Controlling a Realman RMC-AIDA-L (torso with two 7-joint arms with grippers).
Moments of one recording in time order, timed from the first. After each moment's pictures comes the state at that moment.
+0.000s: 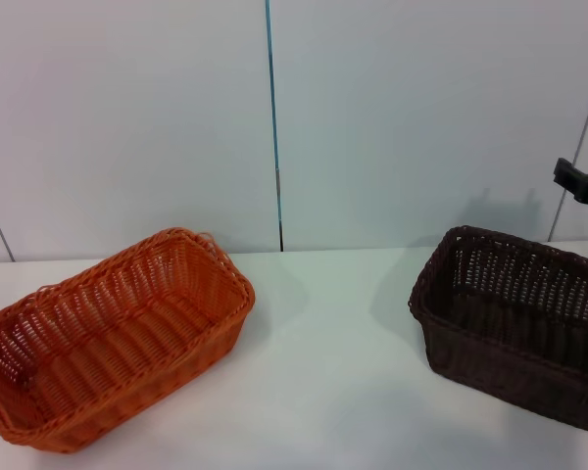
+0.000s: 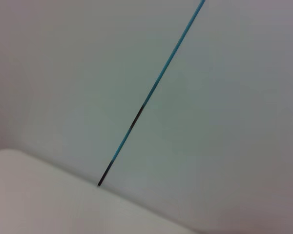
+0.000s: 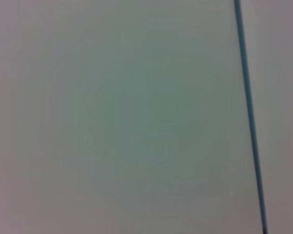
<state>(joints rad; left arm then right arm) -0.43 -2.05 0.49 0.70 1.82 0.82 -1.90 0.68 2.09 2.24 0.67 1.90 -0.37 -1.80</state>
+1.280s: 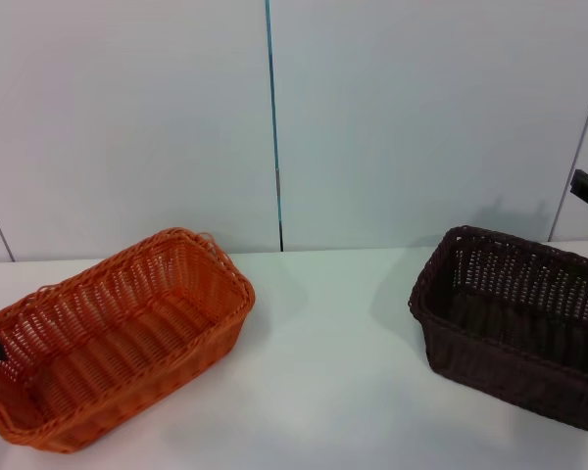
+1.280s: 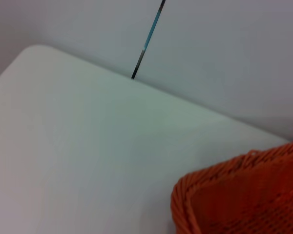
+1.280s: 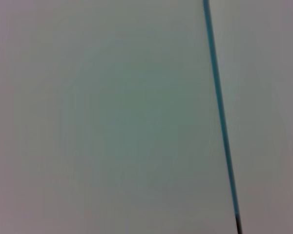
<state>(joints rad) -0.51 -2.06 0.62 0.95 2.59 0.96 -2.62 0.66 2.09 2.26 0.66 1.90 -0.36 -1.80</state>
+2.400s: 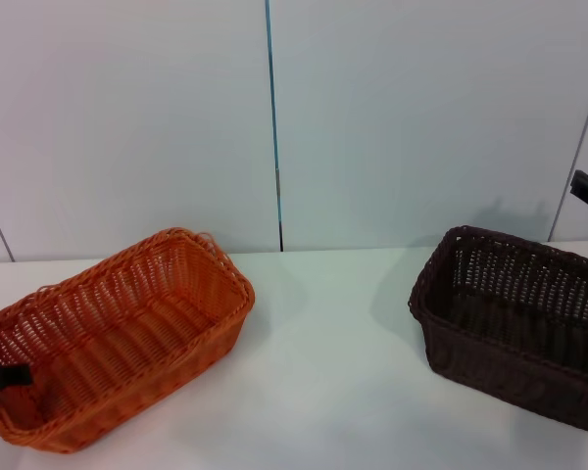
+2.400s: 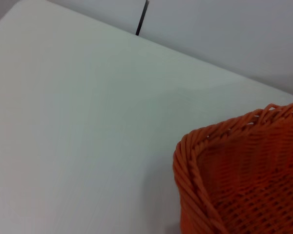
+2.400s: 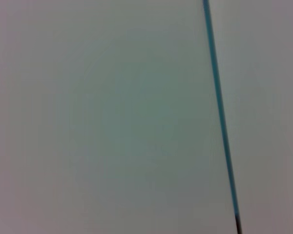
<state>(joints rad) -0.57 -2.06 0.63 0.78 2.68 0.85 -2.64 0.66 2.09 2.26 0.66 1.90 -0.36 -1.80</state>
